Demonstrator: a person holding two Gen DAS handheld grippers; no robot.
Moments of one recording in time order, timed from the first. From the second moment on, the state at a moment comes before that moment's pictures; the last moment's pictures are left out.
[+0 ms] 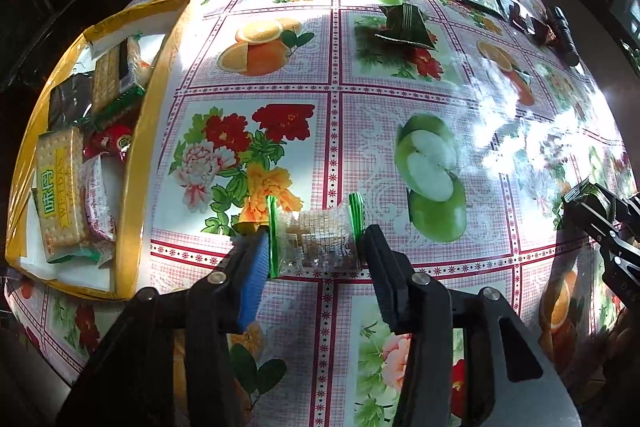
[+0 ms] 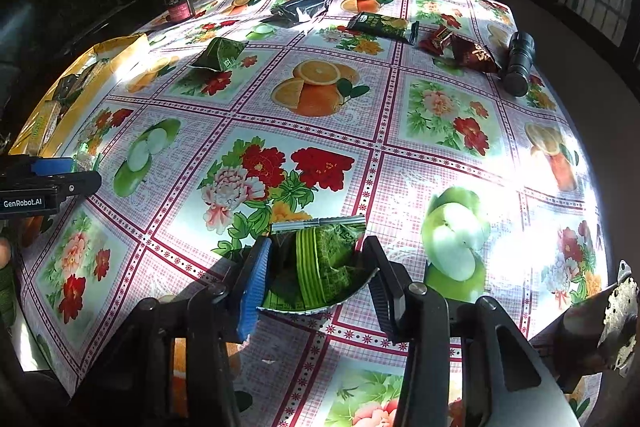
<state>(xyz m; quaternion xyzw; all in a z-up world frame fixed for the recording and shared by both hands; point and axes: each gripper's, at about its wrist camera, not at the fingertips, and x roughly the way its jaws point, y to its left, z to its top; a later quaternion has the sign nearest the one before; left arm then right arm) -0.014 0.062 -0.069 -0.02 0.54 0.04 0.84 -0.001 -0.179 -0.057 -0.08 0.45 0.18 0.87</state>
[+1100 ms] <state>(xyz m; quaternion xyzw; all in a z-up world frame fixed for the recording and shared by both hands) -0.036 0.089 -0.024 -0.01 0.47 0.13 0.87 -0.003 -0.099 -0.024 0.00 0.42 0.33 0.85</state>
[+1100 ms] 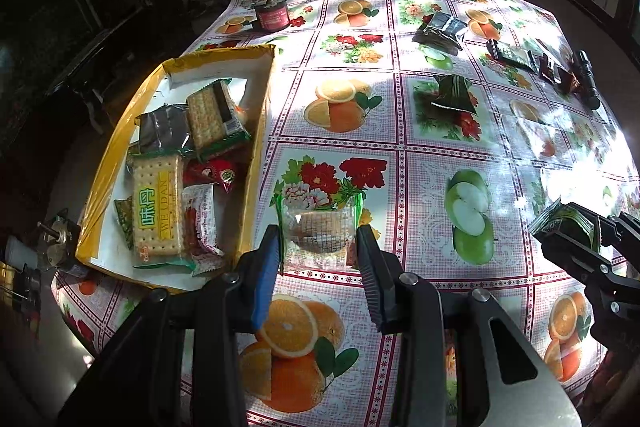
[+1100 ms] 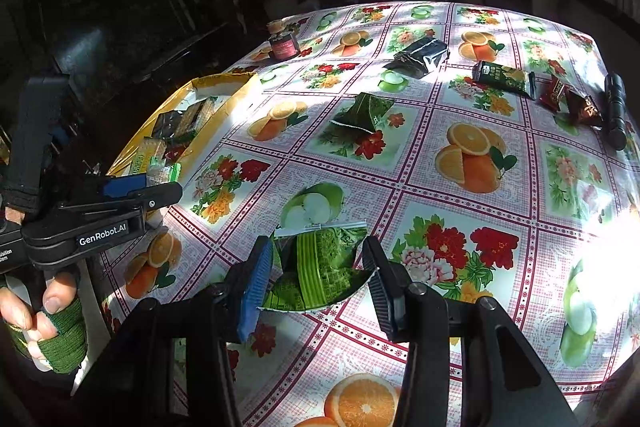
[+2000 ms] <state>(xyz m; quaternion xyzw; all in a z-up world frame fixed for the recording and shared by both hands) -0.046 0.151 -0.017 -0.06 0.46 0.16 0.87 0.001 -0.030 -0.022 -0.04 0.43 0.38 0.82</state>
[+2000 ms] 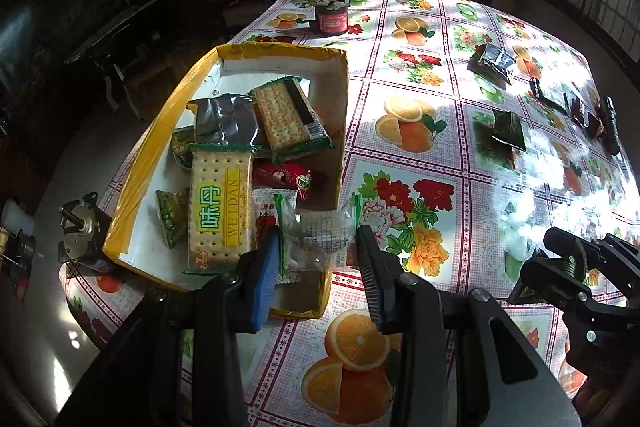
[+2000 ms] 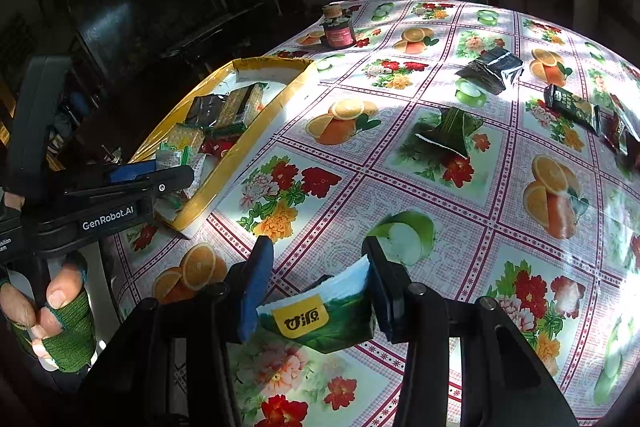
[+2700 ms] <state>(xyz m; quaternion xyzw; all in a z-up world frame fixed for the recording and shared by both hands) -0.056 0.210 -0.011 -0.09 0.45 0.22 0.86 0.018 0.050 0.003 -0.03 0.40 0.46 0.79</state>
